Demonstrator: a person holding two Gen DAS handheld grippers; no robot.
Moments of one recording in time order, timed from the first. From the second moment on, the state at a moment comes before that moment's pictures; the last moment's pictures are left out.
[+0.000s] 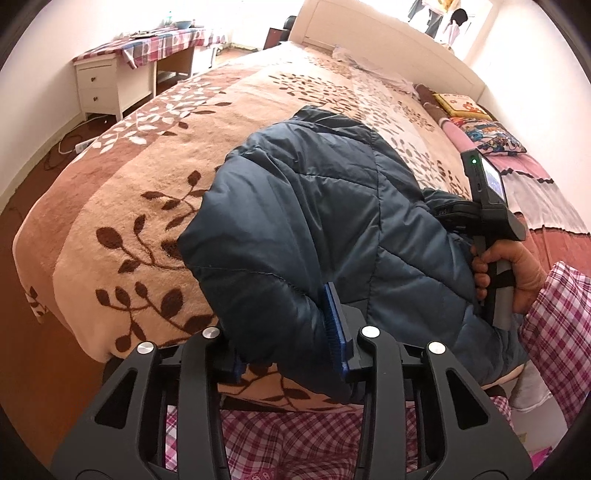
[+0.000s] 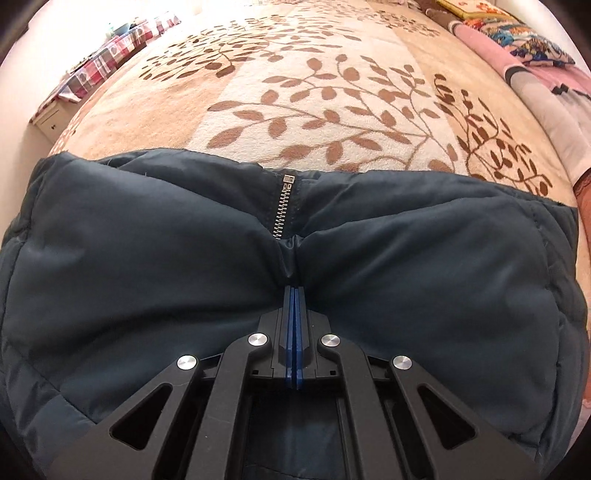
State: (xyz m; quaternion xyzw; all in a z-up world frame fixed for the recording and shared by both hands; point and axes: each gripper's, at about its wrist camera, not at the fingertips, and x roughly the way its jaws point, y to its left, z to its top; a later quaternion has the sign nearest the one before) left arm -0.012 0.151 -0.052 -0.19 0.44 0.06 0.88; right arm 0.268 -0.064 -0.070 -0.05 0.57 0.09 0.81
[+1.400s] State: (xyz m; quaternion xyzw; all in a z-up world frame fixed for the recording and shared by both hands) left arm -0.014 0.143 -0.044 -0.17 0.43 0.05 0.88; right arm 0.177 -0.069 -0.057 -0.07 0.55 0.15 0.82
